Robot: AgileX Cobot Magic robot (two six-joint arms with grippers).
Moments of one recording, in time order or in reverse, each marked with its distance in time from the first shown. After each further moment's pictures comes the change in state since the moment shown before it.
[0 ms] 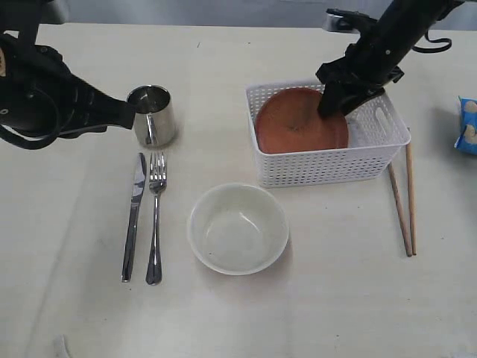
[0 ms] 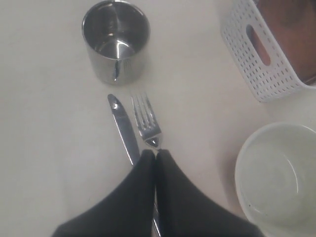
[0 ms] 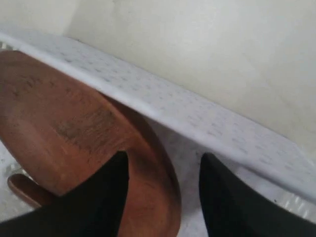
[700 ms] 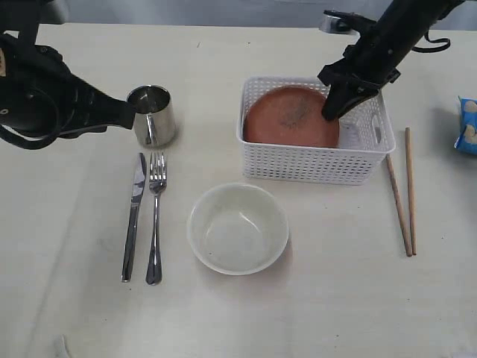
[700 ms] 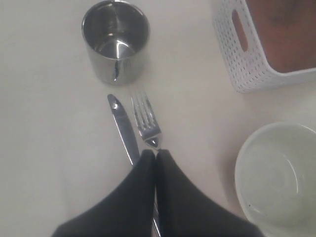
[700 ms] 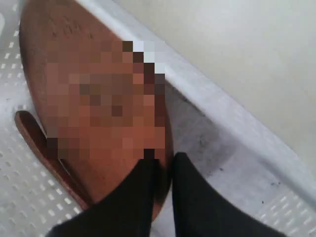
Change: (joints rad) left arm 0.000 0.000 0.000 -0.002 0.000 0.000; right arm 0.000 -0.014 0.000 0.016 0.039 -0.061
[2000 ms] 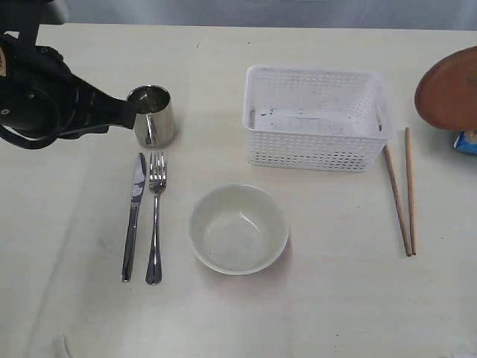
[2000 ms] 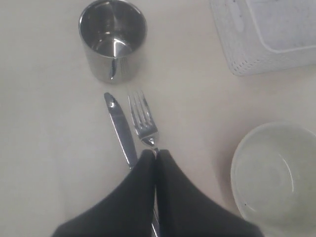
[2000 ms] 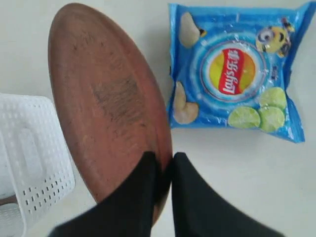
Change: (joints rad) left arm 0.000 0.000 0.000 -0.014 0.000 0.004; right arm -0.523 -0.449 0.338 -0.139 -0.180 0.483
